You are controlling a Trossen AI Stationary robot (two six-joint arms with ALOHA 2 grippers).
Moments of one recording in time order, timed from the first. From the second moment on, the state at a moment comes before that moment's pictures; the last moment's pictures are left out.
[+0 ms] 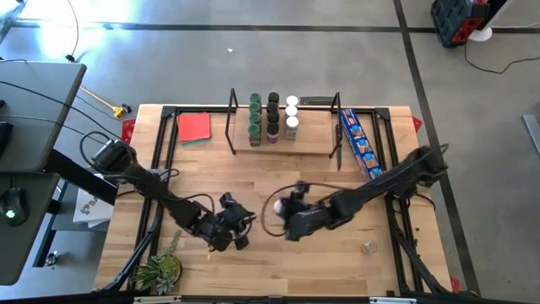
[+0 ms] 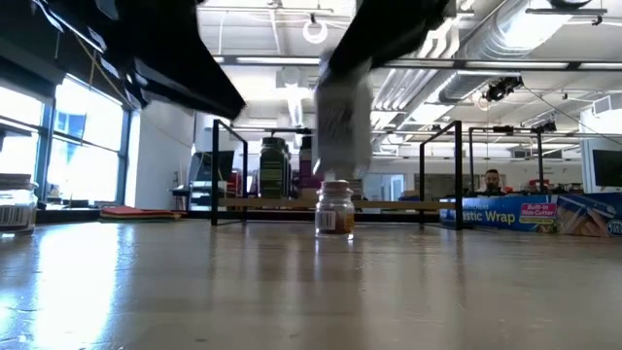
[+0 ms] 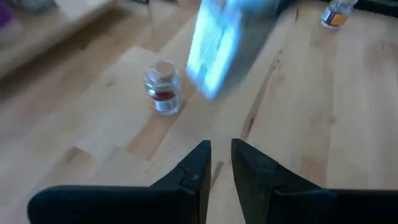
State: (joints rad) left arm -0.61 1.58 0.88 -0.11 -0.81 -0.73; right arm 0.41 1.67 1.28 -0.49 0.59 0.26
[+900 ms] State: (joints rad) left arm -0.67 1.52 0.88 -0.16 -0.95 -0.73; right arm -0.41 1.58 1.14 -0.39 -0.22 -0.48
